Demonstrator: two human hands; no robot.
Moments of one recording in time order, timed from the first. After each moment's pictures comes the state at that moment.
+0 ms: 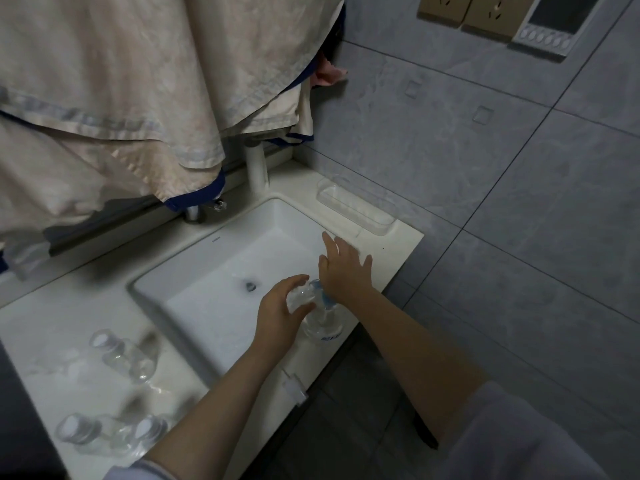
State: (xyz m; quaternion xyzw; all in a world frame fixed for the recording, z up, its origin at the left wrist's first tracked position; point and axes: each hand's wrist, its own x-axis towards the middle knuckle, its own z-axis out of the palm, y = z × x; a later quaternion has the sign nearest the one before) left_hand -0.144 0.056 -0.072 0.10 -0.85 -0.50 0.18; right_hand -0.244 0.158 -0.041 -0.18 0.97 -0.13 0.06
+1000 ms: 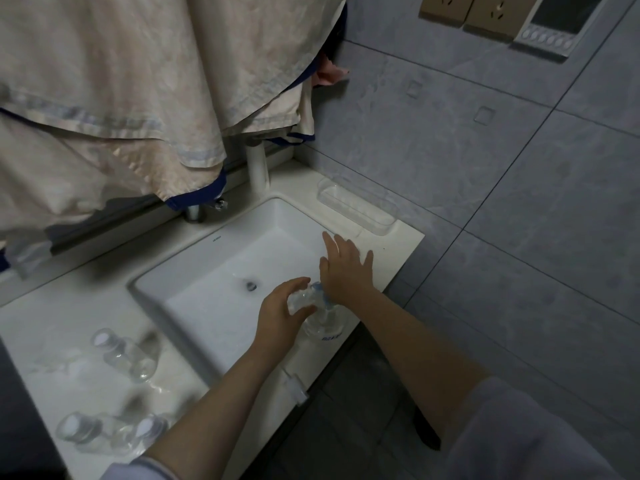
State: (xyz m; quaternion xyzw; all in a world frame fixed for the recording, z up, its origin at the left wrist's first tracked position) left_hand -0.141 0.056 -0.072 0.09 -0.85 -0.50 0.16; right_hand -0.244 0.159 -0.041 -0.19 0.97 -0.10 0.06
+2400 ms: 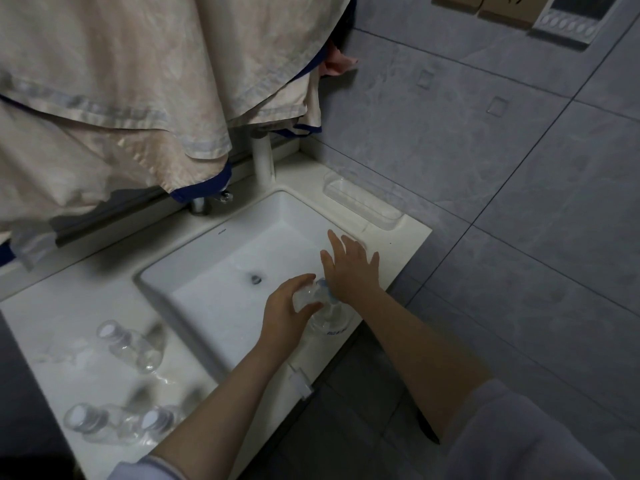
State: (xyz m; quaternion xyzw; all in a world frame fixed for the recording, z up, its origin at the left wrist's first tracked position) left_hand -0.140 0.056 -0.077 0.10 -0.84 -0.50 0.18; right_hand -0.246 0.158 -0.052 -0.17 0.97 -0.12 0.08
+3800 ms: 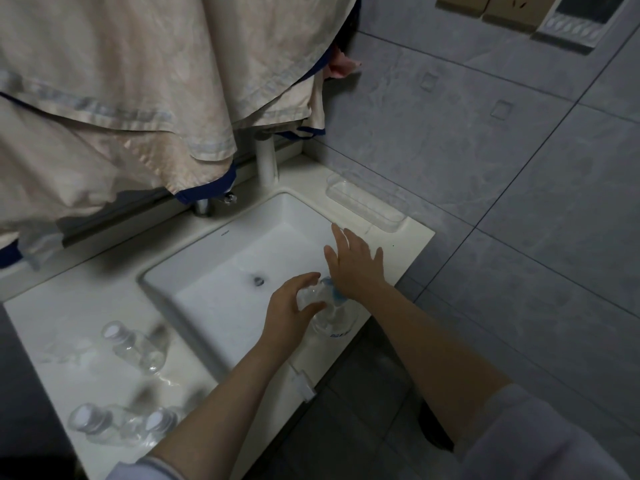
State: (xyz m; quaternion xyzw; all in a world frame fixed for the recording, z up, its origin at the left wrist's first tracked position) left_hand -0.141 0.053 -0.071 0.08 -0.85 -0.49 0.16; right_hand -0.252 0.158 -0.047 -0.19 0.97 -0.11 0.07
